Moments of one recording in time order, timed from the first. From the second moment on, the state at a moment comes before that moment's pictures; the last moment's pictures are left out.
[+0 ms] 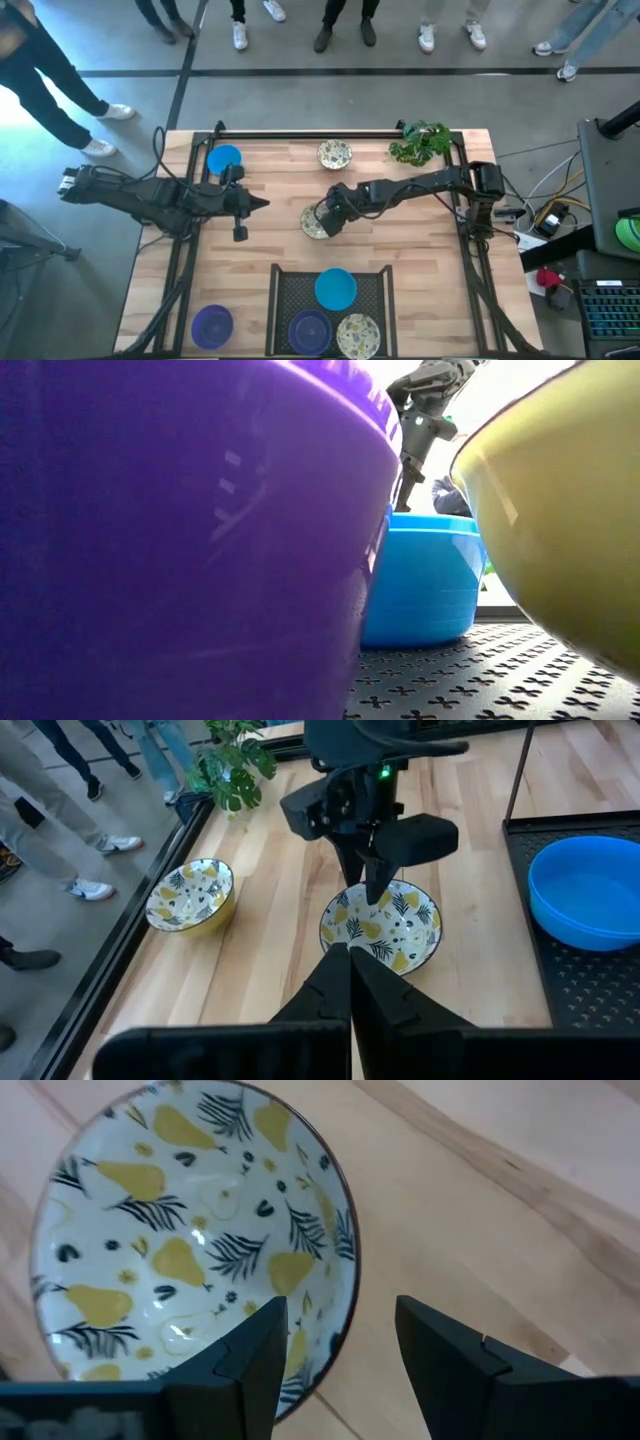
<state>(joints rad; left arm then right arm) -0.17 0.80 0.78 -0.48 -0.38 0.01 -0.06 1.88 1.22 -0.44 0.09 0.83</state>
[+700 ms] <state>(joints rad) -0.17 0.80 0.78 -0.49 -0.38 0.01 -0.06 1.88 1.15 -0.30 0.10 0.86</state>
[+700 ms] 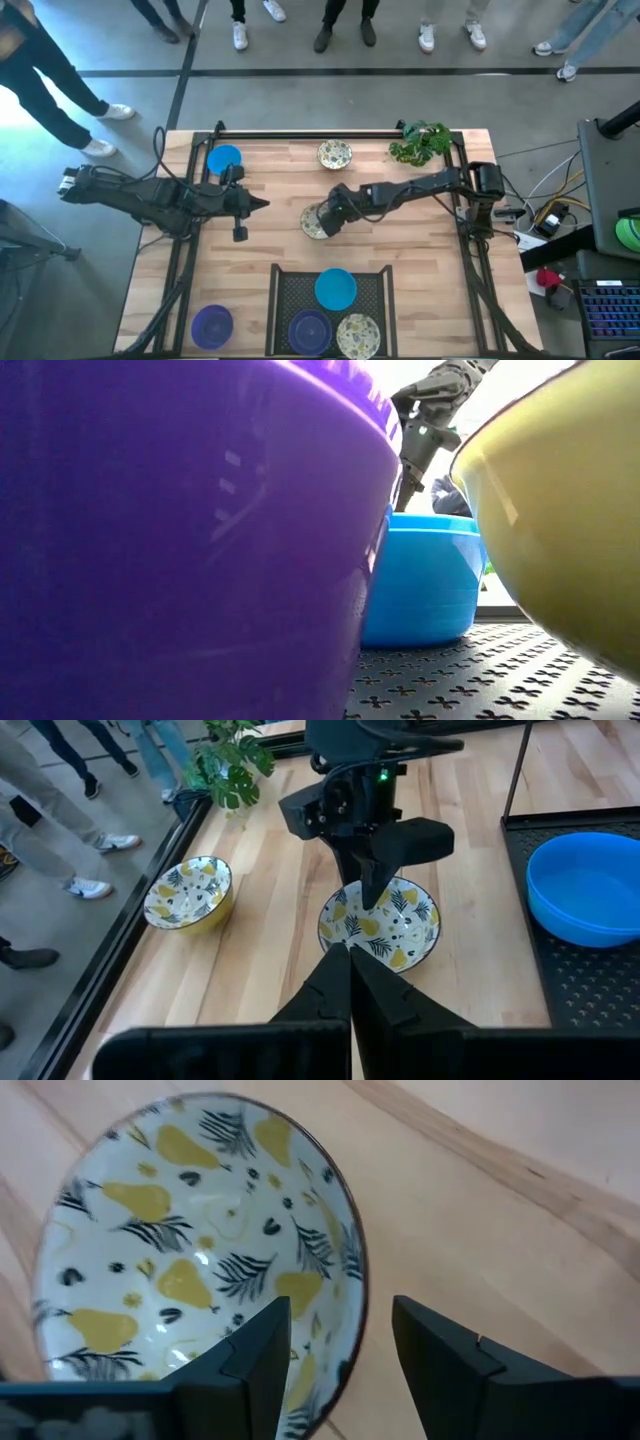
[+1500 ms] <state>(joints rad) -0.17 0.80 0.78 -0.49 -0.38 0.01 -0.06 1.88 1.10 -0.24 0.11 0.90</state>
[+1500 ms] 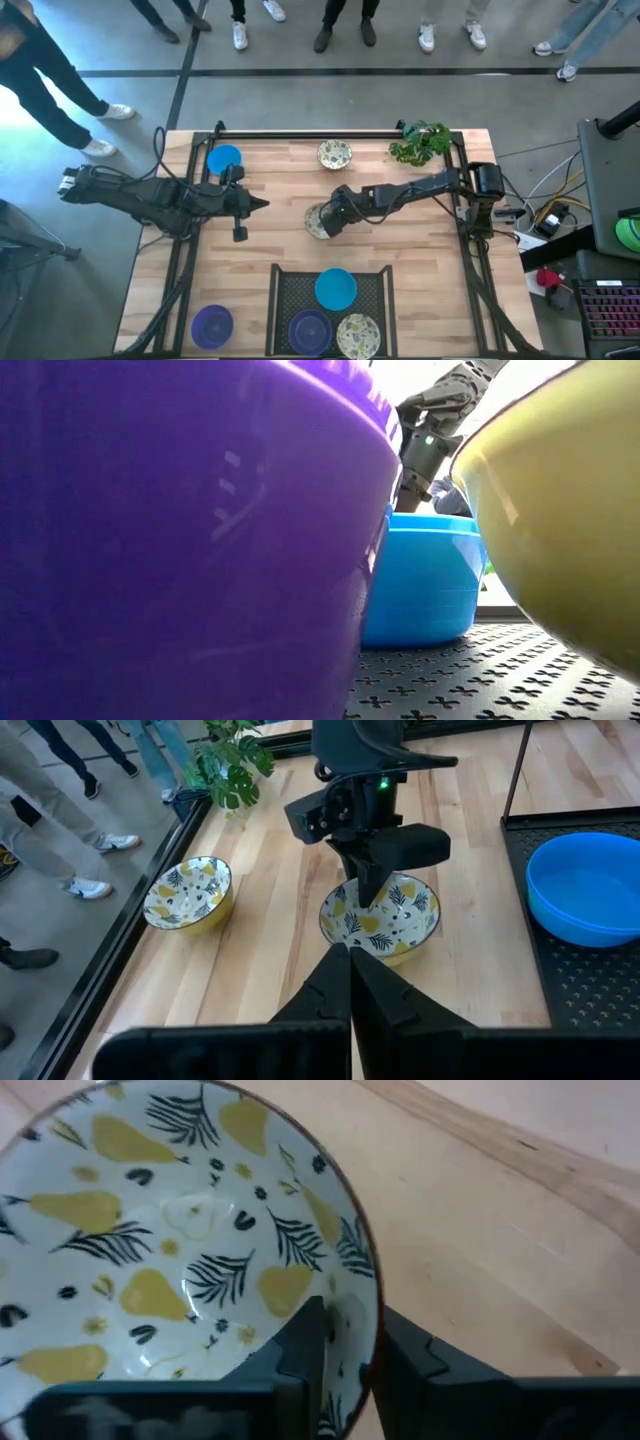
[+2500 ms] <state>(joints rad) -0.17 0.80 0.78 -0.50 -0.36 0.01 -0.06 1.86 1.22 -0.34 0.11 0.70</state>
